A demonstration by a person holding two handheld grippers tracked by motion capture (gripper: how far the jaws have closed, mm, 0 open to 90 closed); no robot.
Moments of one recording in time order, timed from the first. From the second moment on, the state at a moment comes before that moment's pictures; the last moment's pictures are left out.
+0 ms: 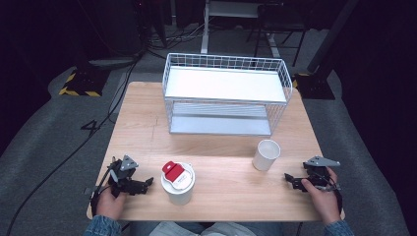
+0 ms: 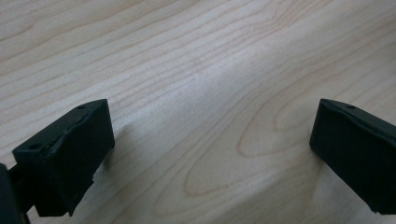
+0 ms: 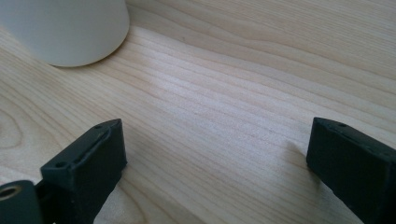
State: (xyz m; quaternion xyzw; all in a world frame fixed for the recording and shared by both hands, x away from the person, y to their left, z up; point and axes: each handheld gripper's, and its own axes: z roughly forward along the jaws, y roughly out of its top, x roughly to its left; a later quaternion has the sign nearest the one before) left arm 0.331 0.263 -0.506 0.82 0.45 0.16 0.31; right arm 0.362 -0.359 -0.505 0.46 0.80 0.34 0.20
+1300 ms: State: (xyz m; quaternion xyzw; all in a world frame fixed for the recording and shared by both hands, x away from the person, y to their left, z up) left arm 0.350 0.257 -0.506 0.81 0.47 0.17 0.31; right arm 0.338 -0.305 -0.460 0.38 0.78 0.45 0.18
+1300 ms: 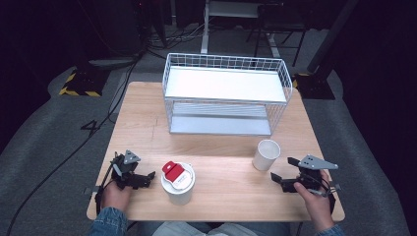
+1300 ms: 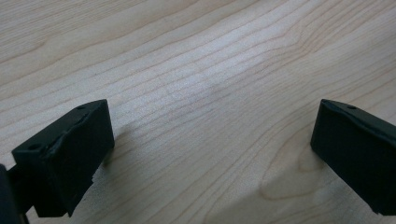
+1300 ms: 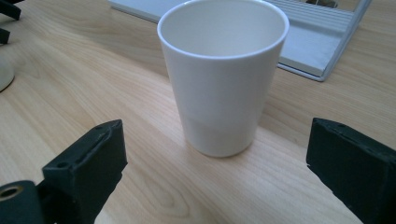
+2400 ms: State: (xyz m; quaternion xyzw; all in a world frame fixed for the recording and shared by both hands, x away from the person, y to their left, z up) left arm 0.351 0.257 -0.506 0.81 0.47 0.17 0.31; right arm 0.378 -0.262 -0.482 0.40 0.78 0.42 0.21
